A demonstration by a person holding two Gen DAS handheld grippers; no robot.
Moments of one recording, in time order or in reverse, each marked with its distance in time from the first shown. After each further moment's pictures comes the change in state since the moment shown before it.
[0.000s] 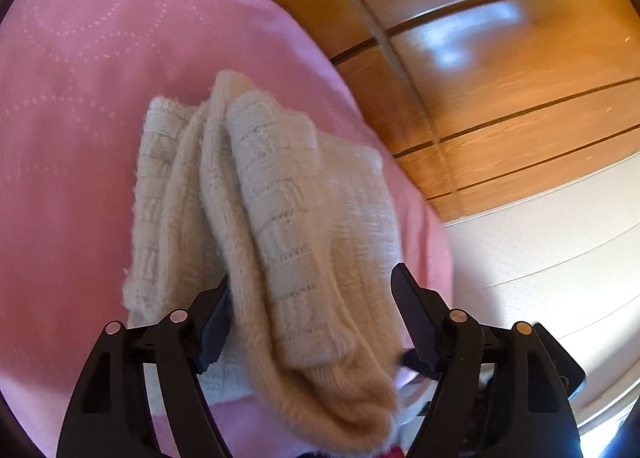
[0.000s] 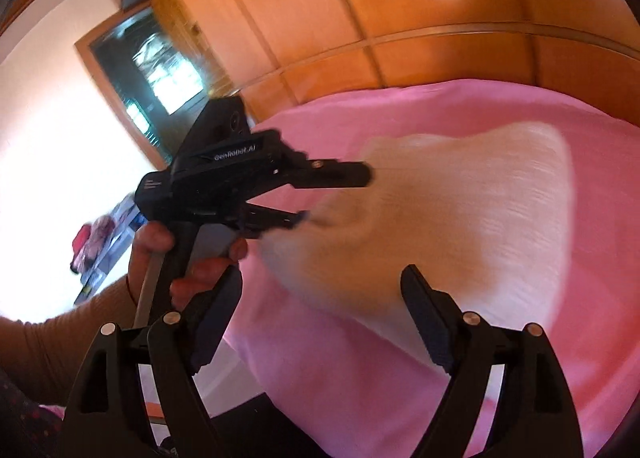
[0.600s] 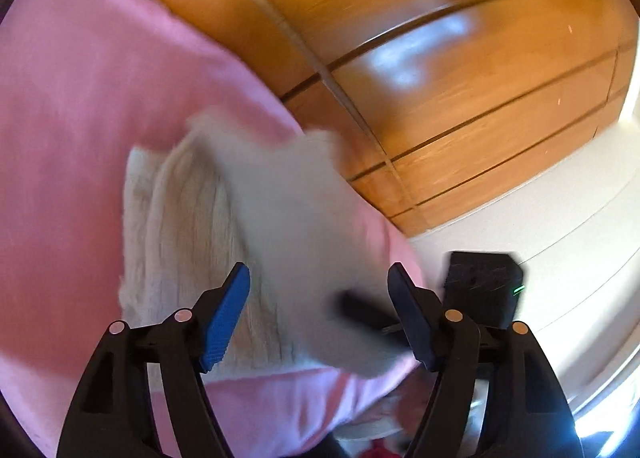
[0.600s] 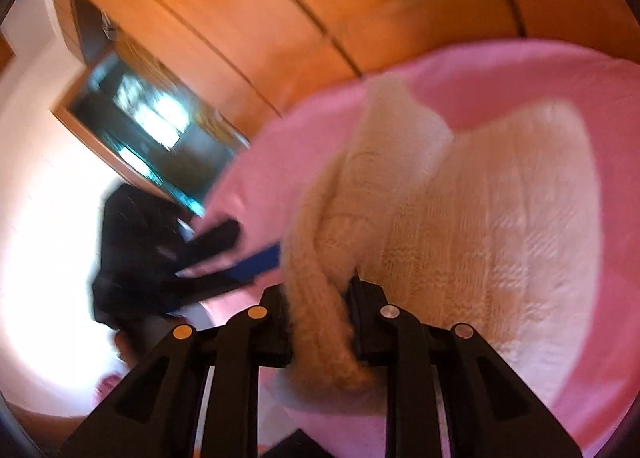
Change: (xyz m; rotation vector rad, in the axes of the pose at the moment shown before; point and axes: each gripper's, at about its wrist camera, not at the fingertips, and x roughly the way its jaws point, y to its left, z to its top) left arm -0.053 -0.003 -0.021 0.068 -0.127 -0.156; right arm 0.050 -0.024 0.046 0.215 0.088 0.061
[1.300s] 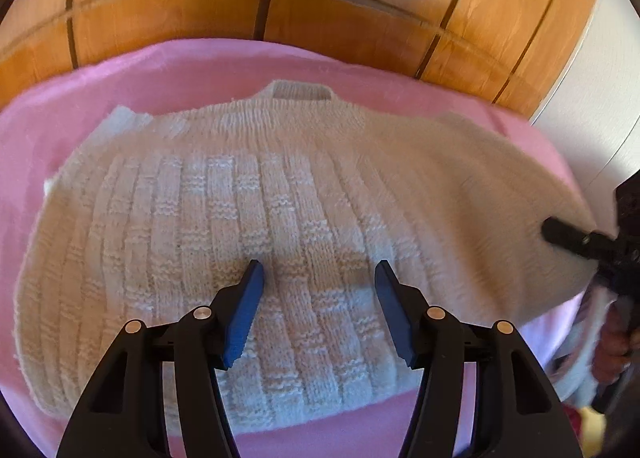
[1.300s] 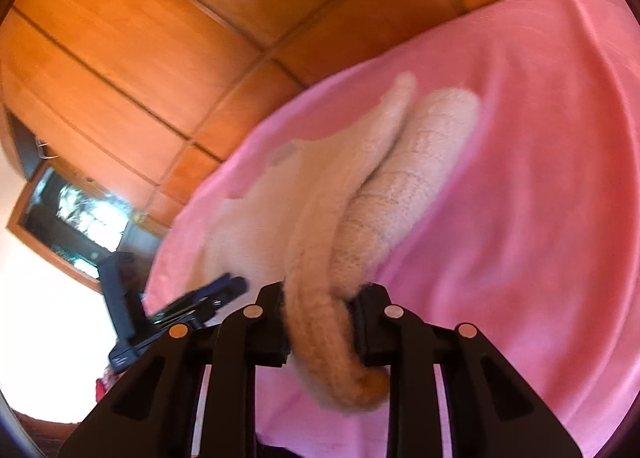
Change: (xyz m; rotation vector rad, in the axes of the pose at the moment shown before) left arm 0.170 -0.077 -0.070 0.457 0.137 0.511; right arm -0.209 -0.170 -0.076 0.323 -0.273 -0.142
